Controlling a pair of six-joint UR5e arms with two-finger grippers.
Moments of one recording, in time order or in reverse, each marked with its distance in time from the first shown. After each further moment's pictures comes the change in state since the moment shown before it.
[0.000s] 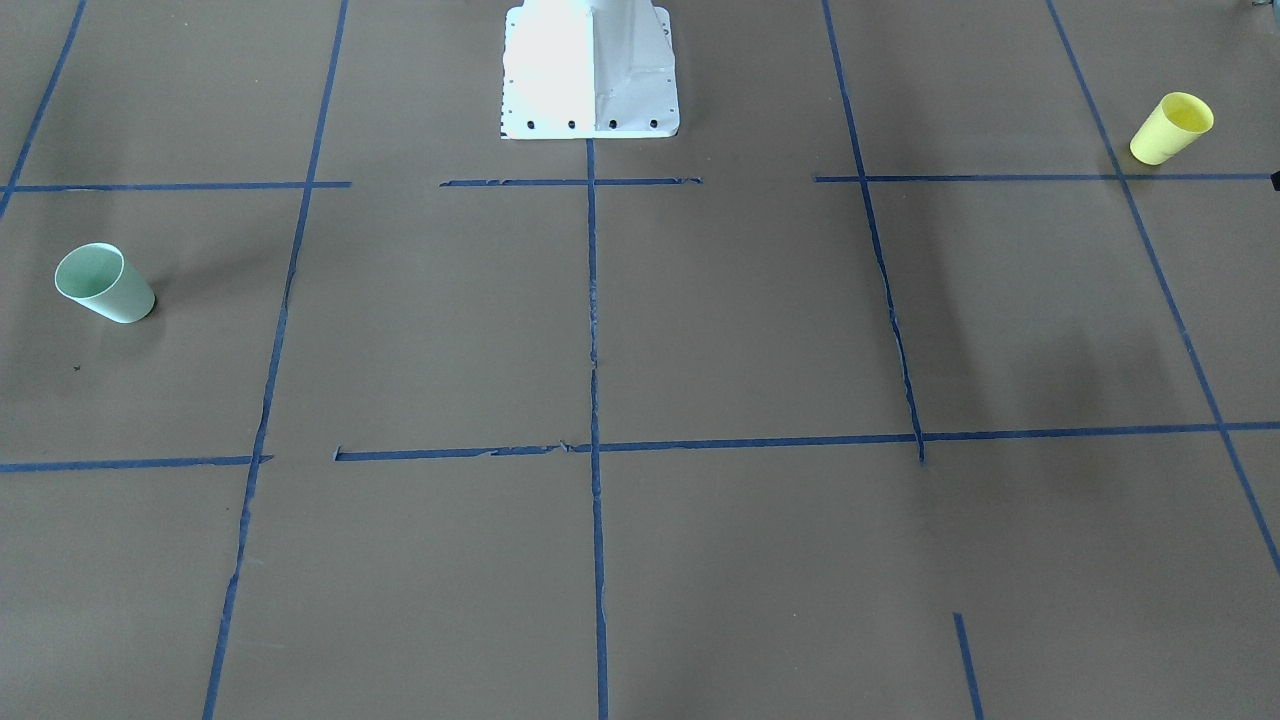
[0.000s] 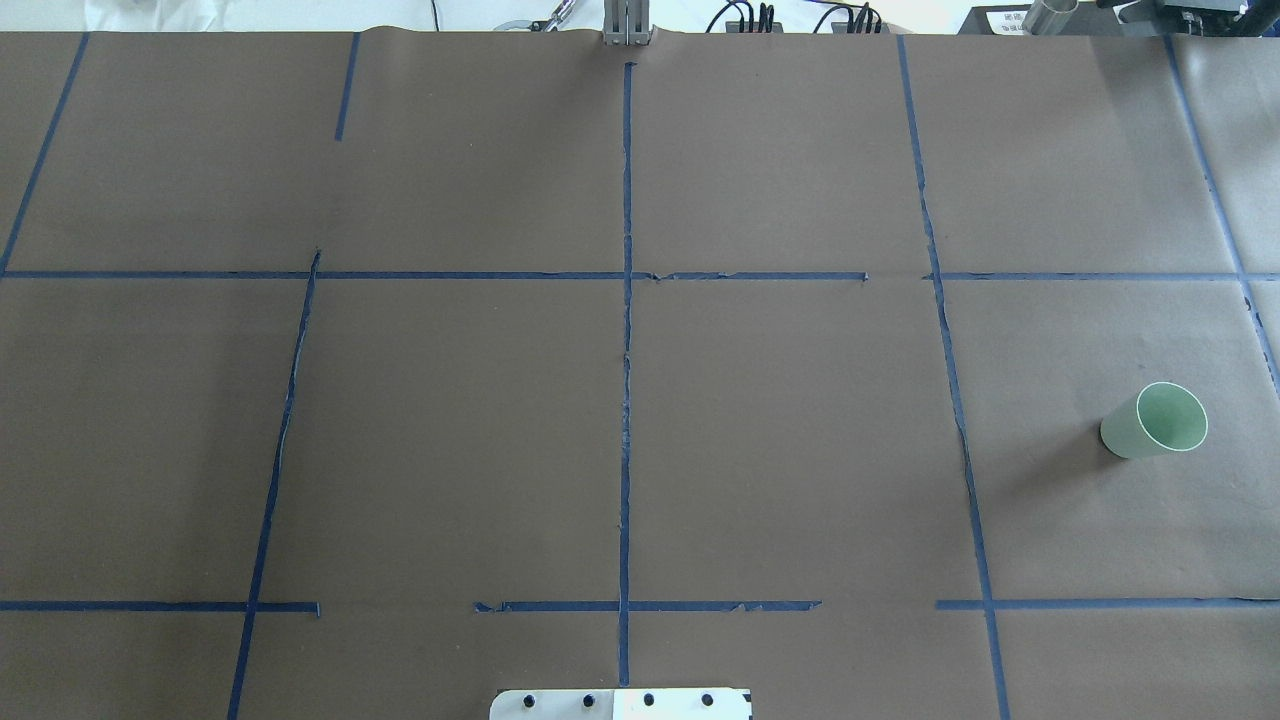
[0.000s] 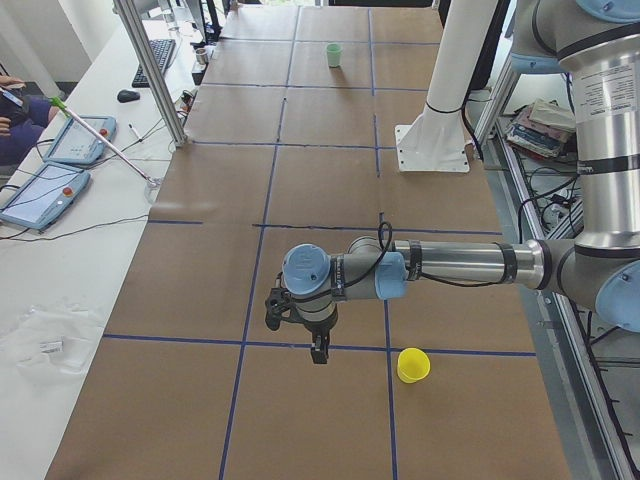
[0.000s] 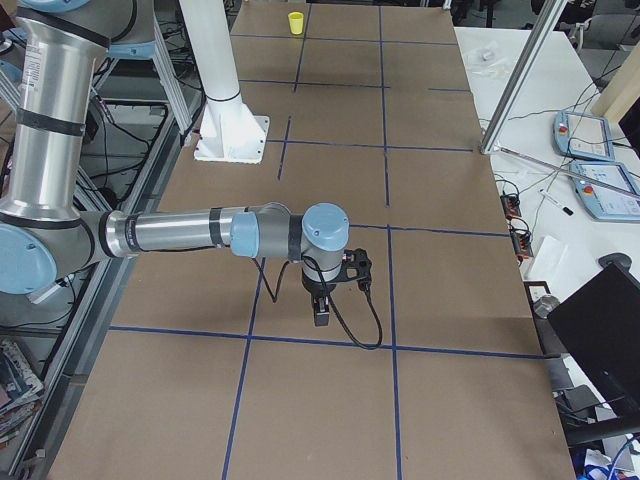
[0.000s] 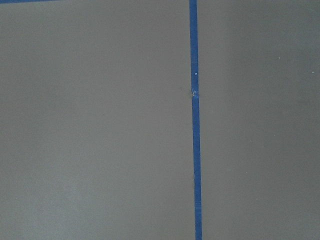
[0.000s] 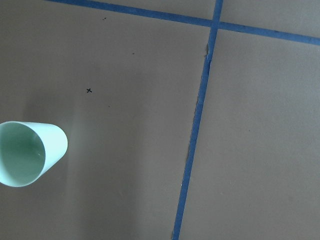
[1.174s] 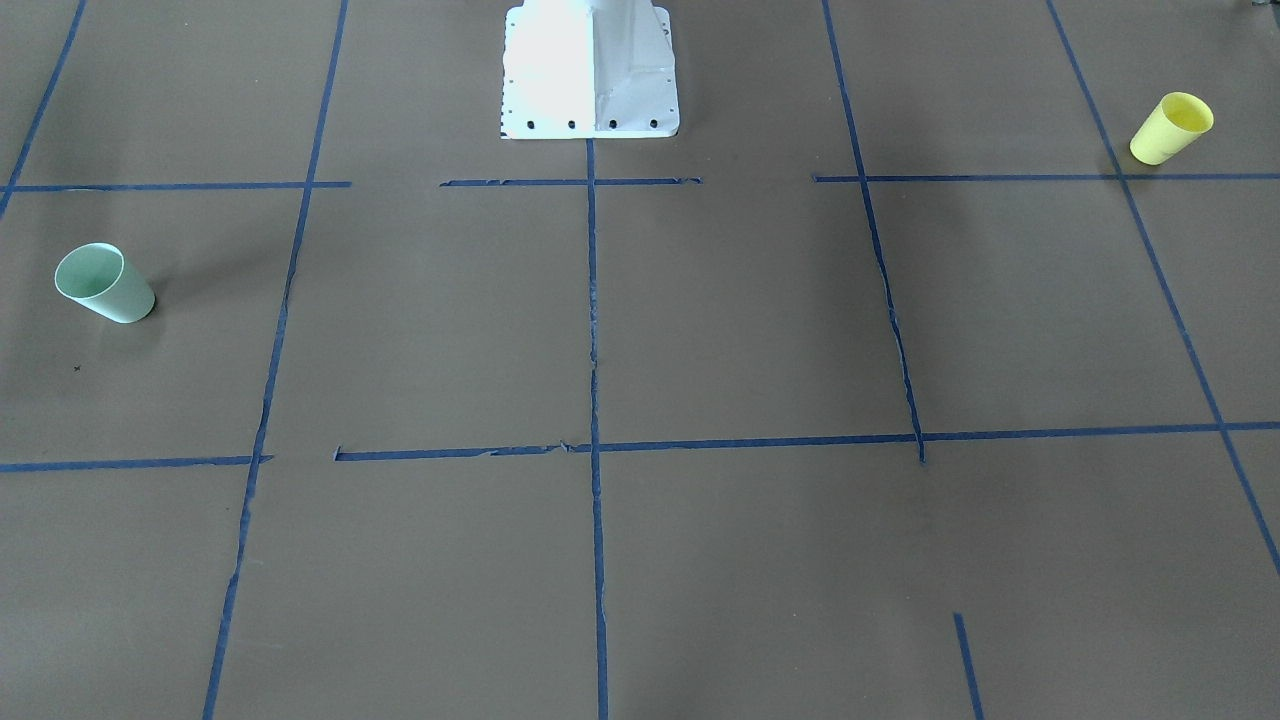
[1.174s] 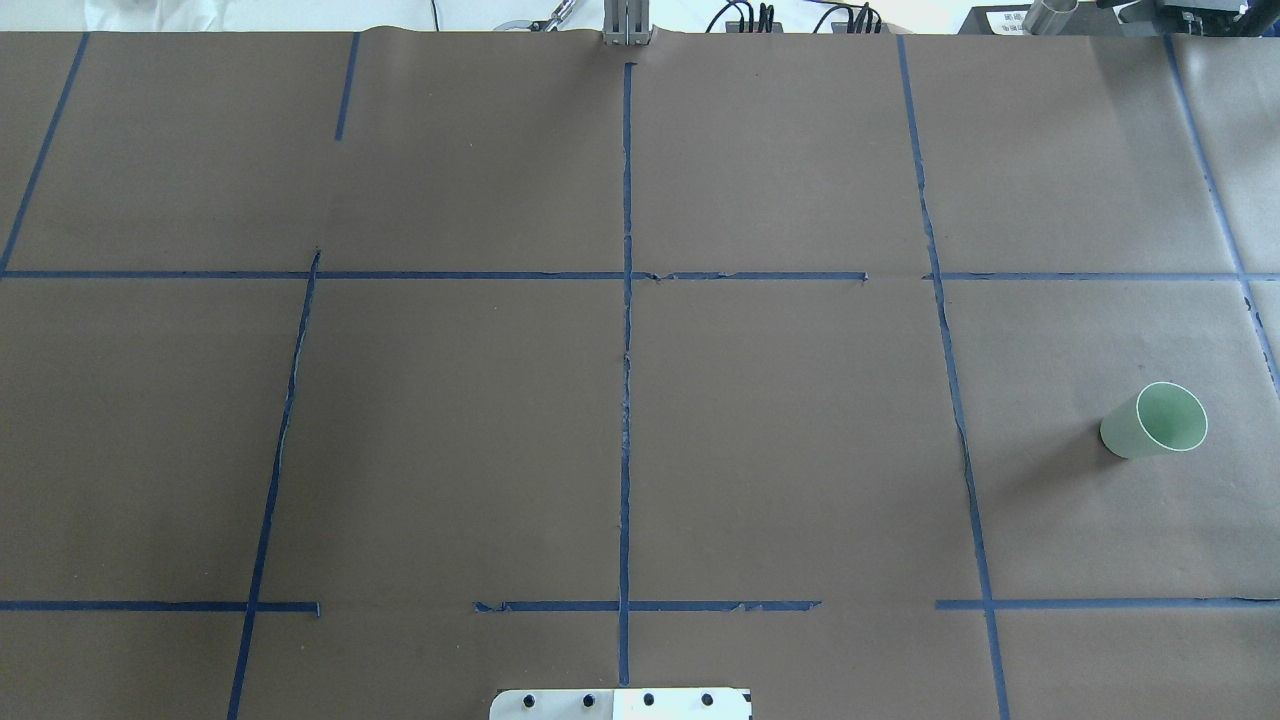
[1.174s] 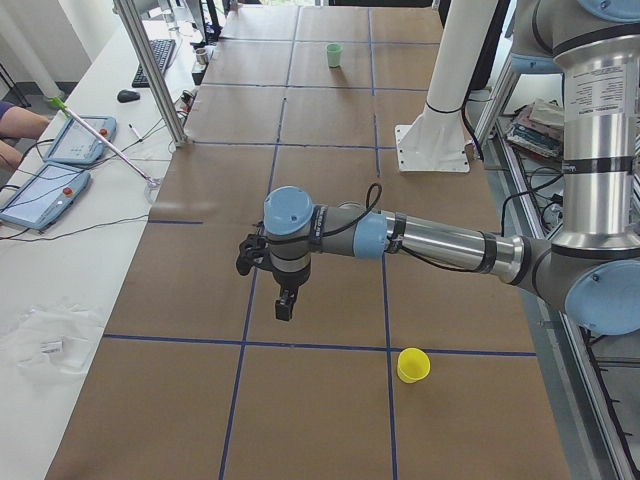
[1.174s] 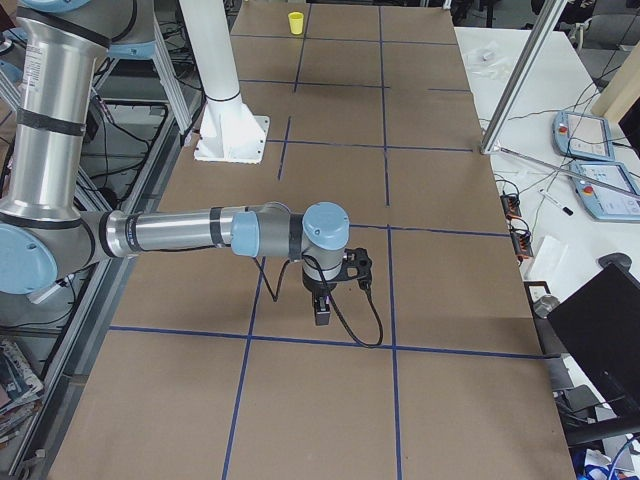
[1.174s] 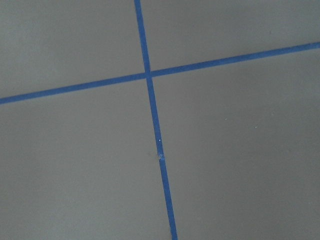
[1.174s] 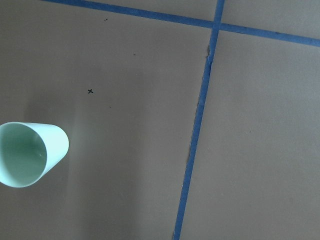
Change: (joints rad) left arm 0.001 -0.094 -0.149 -0.016 0.016 -0.052; right arm -0.001 0.001 0.002 0.000 0.000 0.000
